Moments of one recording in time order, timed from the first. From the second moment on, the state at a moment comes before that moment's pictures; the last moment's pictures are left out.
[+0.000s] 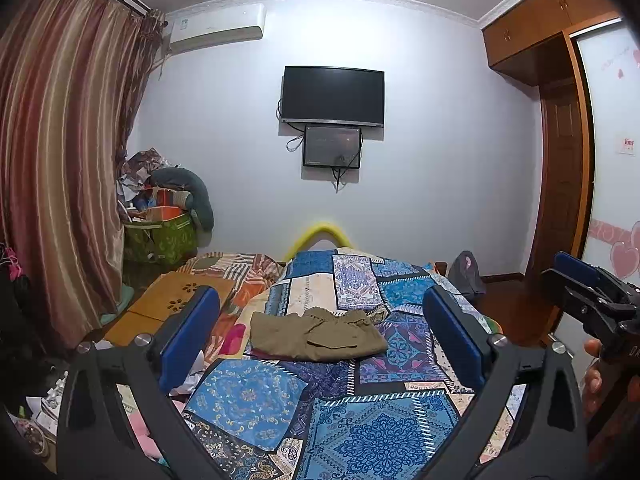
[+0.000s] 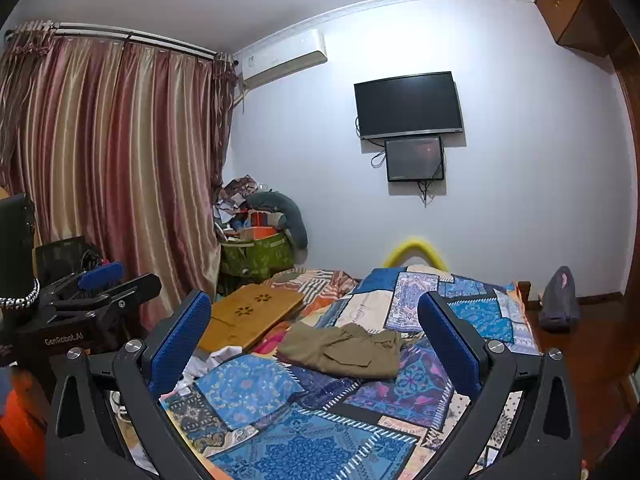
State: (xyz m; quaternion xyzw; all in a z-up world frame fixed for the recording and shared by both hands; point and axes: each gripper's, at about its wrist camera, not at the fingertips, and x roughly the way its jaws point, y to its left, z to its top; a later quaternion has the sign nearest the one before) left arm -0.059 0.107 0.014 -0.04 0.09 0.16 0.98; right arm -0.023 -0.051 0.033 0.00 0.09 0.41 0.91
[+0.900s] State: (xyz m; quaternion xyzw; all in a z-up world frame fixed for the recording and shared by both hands) left arm -0.052 0.100 0.012 -0.02 0.09 0.15 0.98; right arm -0.024 -0.050 0.032 0.00 0.10 0.40 0.91
